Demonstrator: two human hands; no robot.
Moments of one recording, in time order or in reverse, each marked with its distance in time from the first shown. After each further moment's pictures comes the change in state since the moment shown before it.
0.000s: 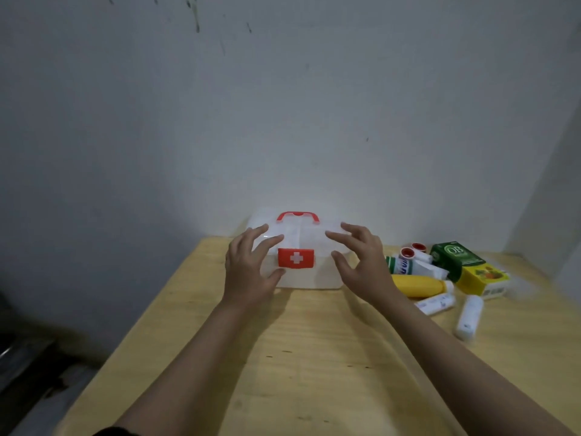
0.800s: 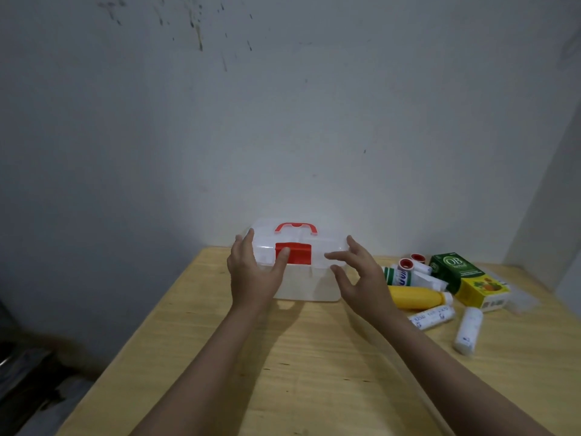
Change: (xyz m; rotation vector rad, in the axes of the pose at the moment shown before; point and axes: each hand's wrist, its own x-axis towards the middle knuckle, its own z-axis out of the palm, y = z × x) left_hand 0.014 0.028 0.012 -0.139 0.142 -0.396; right_hand -0.010 -0.002 -0.002 0.066 -0.007 0.021
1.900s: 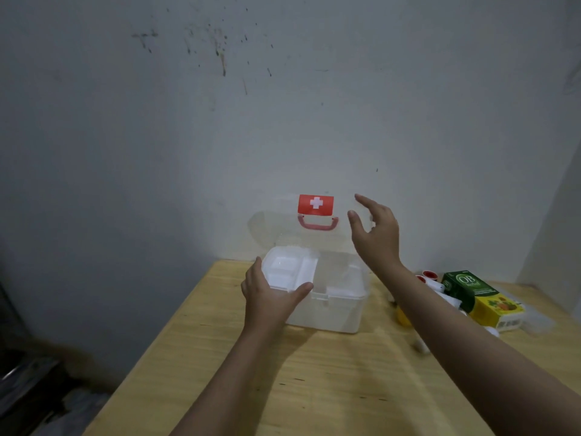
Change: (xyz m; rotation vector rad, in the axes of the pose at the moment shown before) left_hand -0.012 -0.008 -0.011 -0.083 -0.165 -0.166; right_hand 0.095 -0.031 -0.010 0.066 0.328 0.061
